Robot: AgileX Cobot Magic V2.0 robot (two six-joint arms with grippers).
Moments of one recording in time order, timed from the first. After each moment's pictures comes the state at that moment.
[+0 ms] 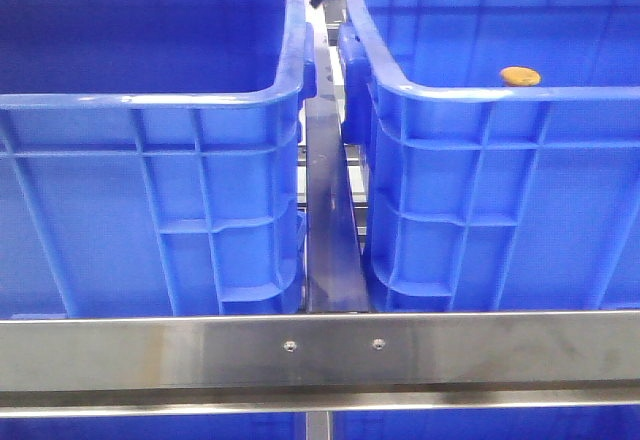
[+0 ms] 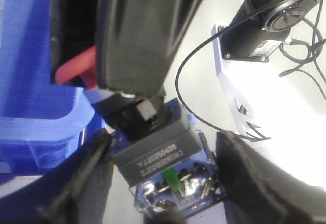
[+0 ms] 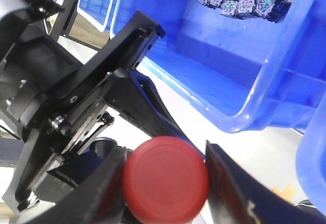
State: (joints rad) left arm -0.56 1.51 -1.35 -0.82 1.22 1.14; right arm 0.19 1.27 -0.98 1.25 1.11 -0.65
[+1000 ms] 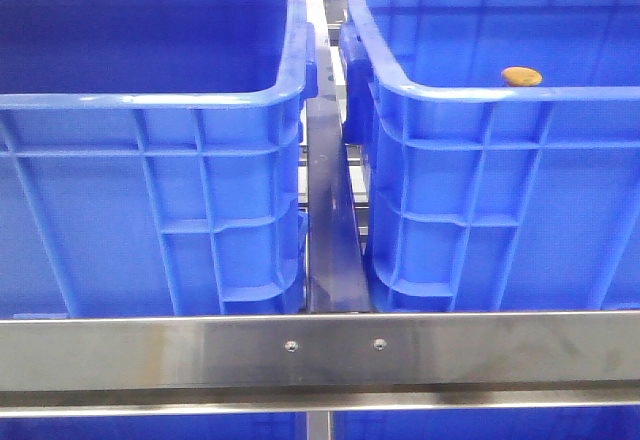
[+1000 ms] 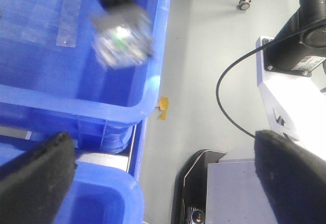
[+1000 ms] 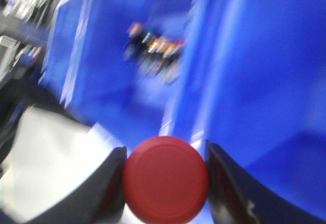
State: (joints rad) left arm -0.48 1.47 -1.46 -0.72 1.23 1.01; right arm -0.13 1.27 -0.98 1.25 1.09 -0.70
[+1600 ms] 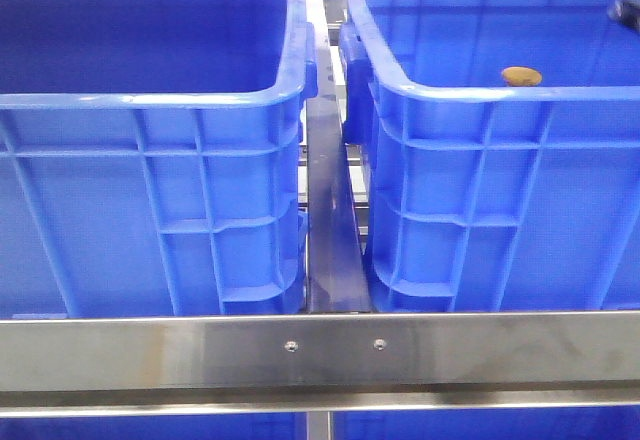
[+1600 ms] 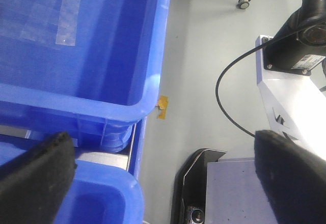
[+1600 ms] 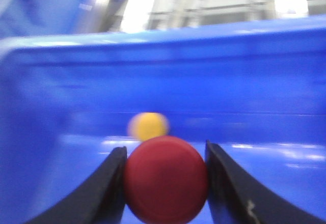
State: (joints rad) left arm -0.48 1.47 -1.46 -0.72 1.24 1.01; right arm -0.24 1.37 -1.03 1.09 0.44 -1.04
